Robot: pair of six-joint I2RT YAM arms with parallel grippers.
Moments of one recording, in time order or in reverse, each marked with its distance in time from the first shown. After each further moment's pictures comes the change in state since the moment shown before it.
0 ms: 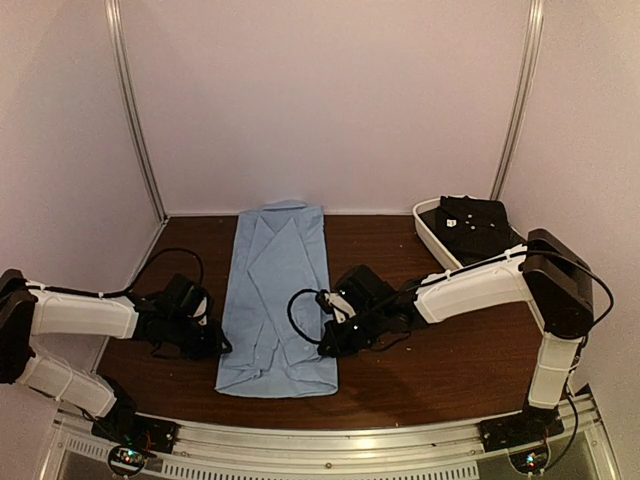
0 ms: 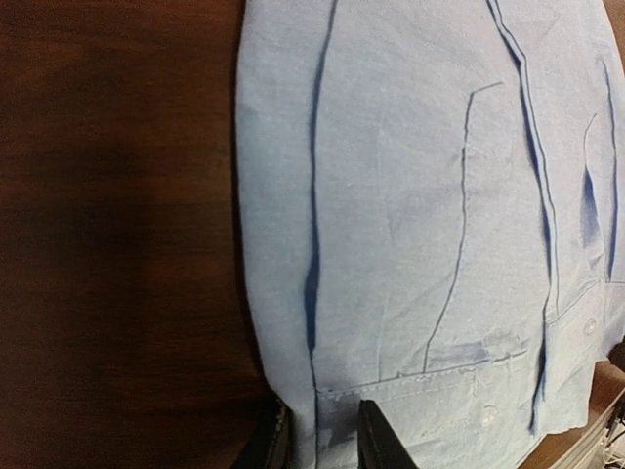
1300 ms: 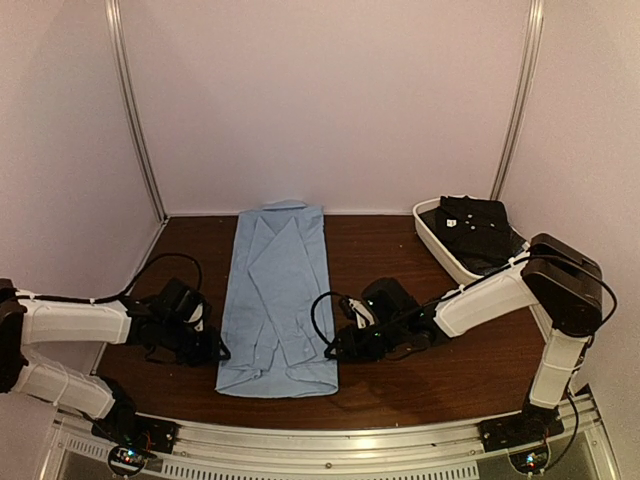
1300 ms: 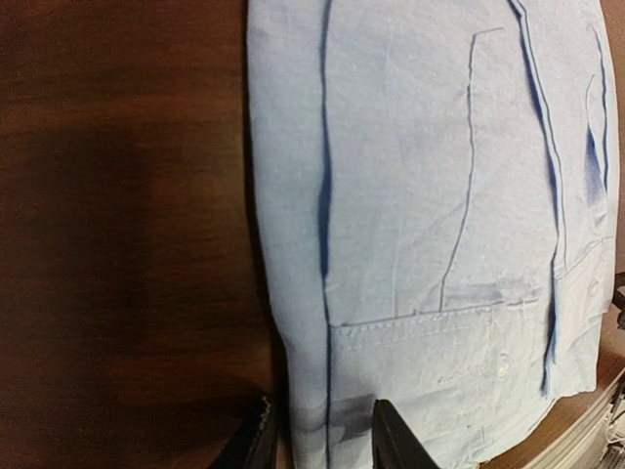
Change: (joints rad) left arm -0.008 -0.062 -0.017 -0.076 0.022 0.002; right arm -0.062 -0.053 -0.256 0.322 -0.064 0.166
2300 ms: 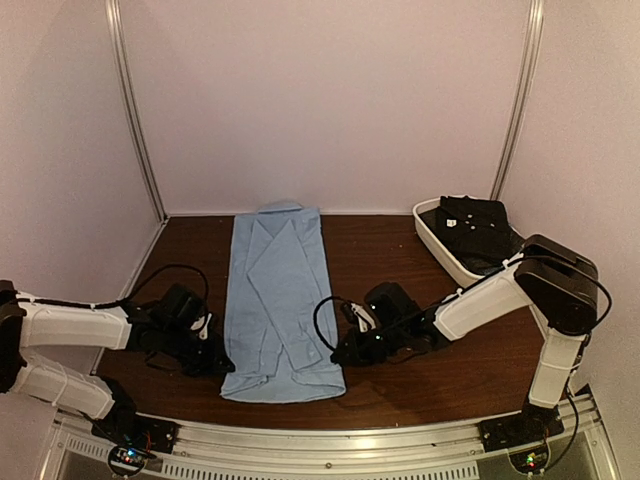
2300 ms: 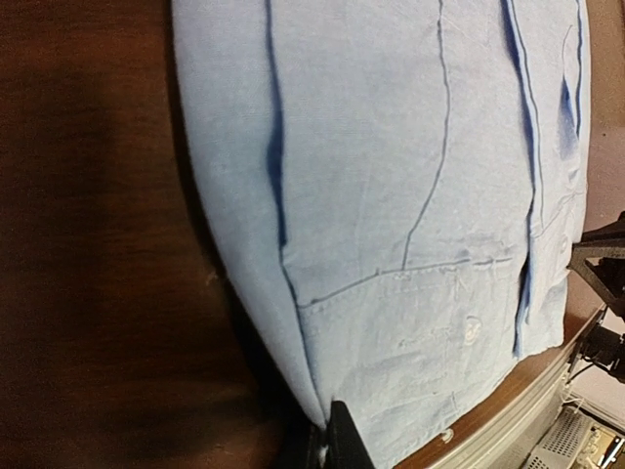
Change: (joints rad) left arm -0.043 -0.016 -0.040 0.034 0.167 -0.097; right arm -0.007 0.030 -0.032 0.073 -0.041 0.025
